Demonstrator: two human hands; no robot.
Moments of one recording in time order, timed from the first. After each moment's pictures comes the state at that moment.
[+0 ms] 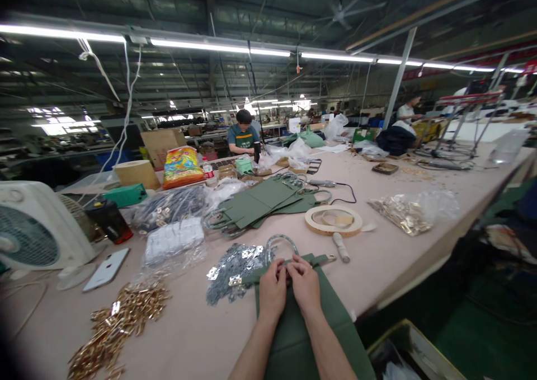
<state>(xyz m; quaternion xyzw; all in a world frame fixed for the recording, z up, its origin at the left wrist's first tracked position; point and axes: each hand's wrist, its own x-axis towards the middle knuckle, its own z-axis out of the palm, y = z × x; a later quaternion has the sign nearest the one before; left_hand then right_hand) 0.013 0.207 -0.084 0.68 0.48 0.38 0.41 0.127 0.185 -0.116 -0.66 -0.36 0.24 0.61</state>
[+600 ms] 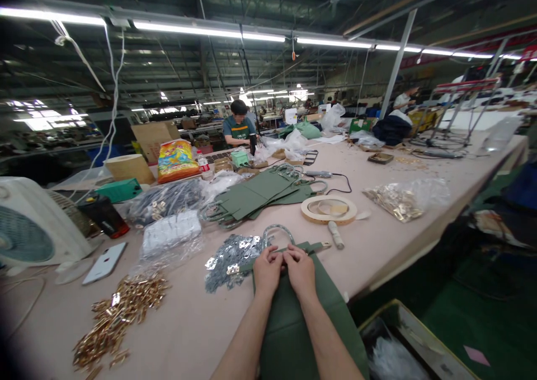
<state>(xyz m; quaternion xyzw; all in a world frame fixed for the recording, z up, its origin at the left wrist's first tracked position) 0.024 0.222 -0.093 0.55 0.47 0.44 0.53 0.126 0.181 -0.105 -0.68 -0.37 0.22 0.59</state>
